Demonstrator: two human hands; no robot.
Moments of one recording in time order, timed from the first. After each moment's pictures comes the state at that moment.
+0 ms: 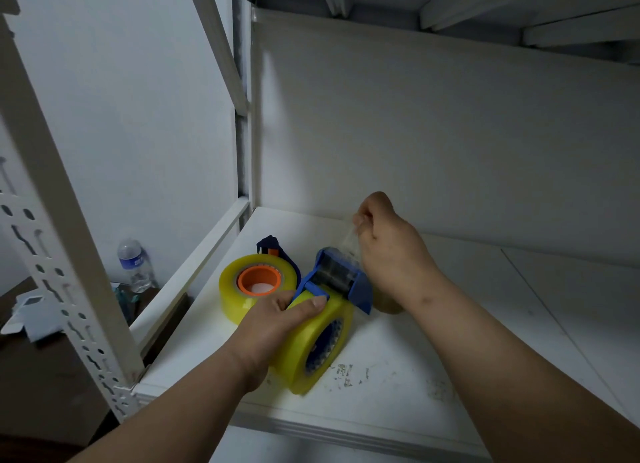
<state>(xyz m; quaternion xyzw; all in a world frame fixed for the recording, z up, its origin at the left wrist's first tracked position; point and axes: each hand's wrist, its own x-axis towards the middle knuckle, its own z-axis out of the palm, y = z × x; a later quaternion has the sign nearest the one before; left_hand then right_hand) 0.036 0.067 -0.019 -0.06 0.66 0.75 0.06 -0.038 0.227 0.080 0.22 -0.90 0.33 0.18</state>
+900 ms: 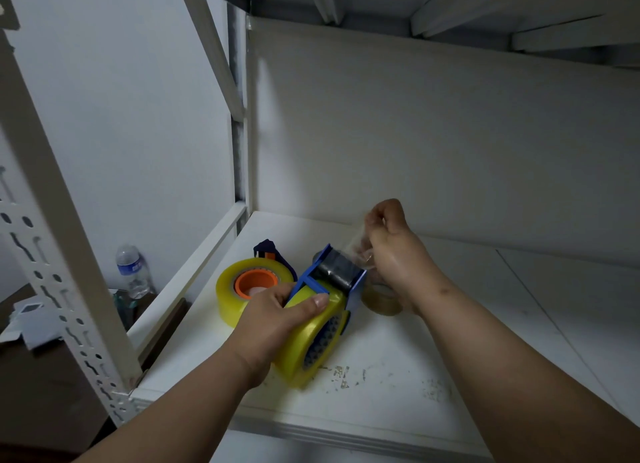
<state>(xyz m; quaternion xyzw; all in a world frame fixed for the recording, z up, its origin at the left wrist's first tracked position) 0.037 0.074 -0.009 -0.05 0.66 0.75 -0.01 -0.038 0.234 0.078 0.12 -0.82 0.56 0.05</state>
